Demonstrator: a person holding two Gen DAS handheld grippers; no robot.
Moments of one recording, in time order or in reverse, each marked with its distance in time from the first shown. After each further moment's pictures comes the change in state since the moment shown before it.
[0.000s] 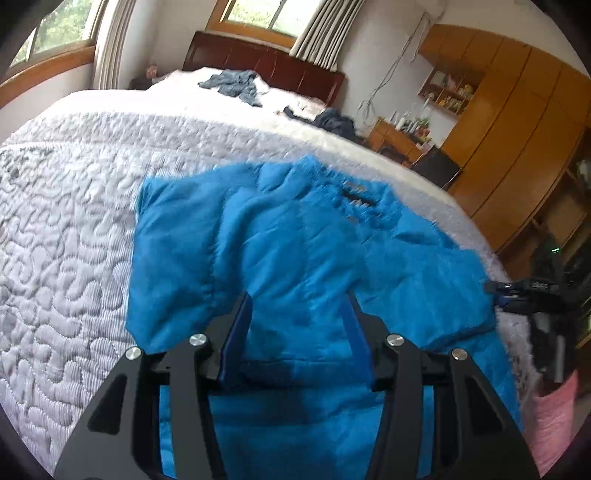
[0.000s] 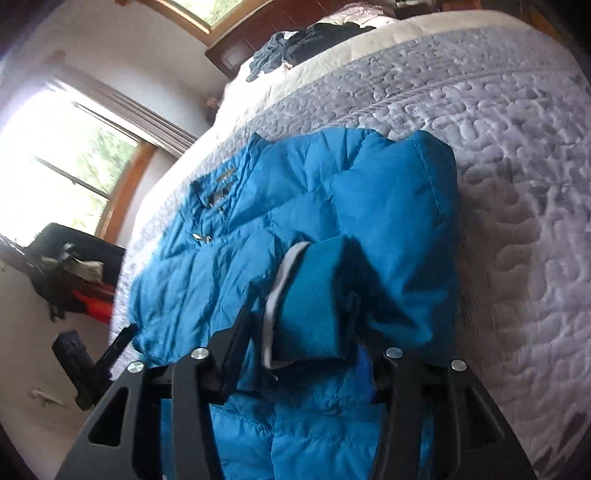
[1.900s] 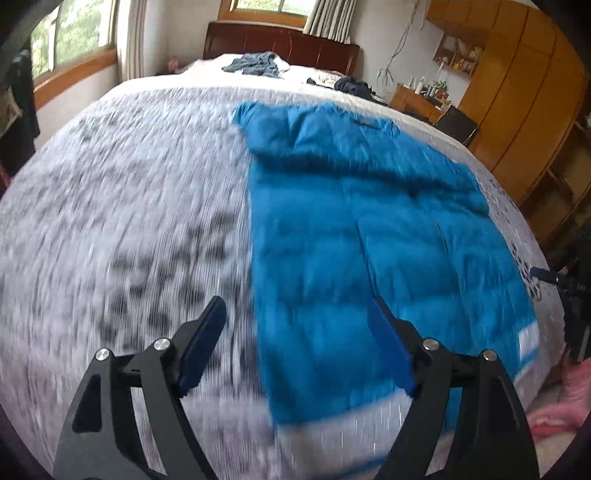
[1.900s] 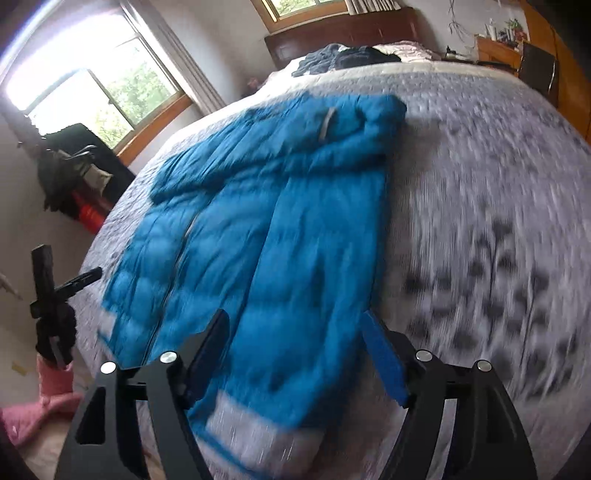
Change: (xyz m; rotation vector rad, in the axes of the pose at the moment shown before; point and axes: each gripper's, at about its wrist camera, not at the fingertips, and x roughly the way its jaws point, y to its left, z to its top) left arm -0.163 0.012 -0.154 0.018 0.173 0.154; right arm -0.120 0.004 -0.213 -0.317 -0.030 -0.091
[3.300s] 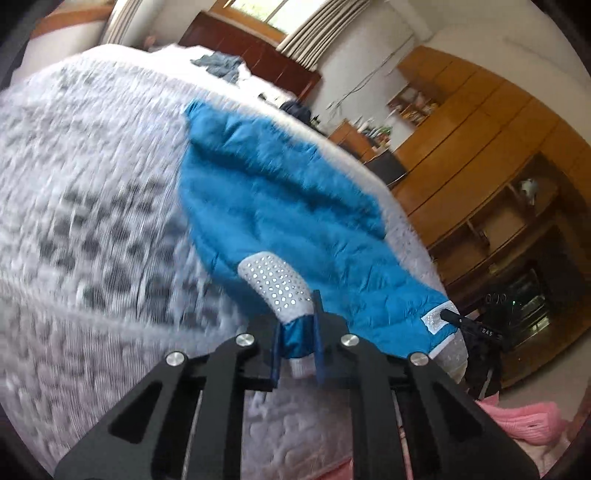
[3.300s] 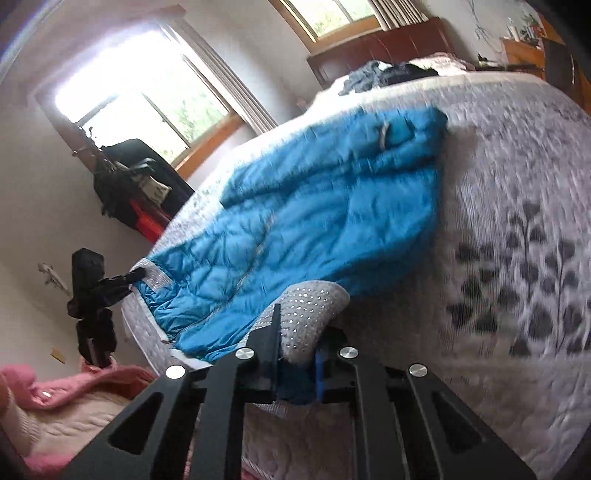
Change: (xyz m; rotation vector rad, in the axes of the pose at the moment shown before) left arm -0.048 -0.019 -0.008 -0.136 -0.120 -0.386; right arm -0.043 0.020 -0.023 -0.032 -0.104 0.218
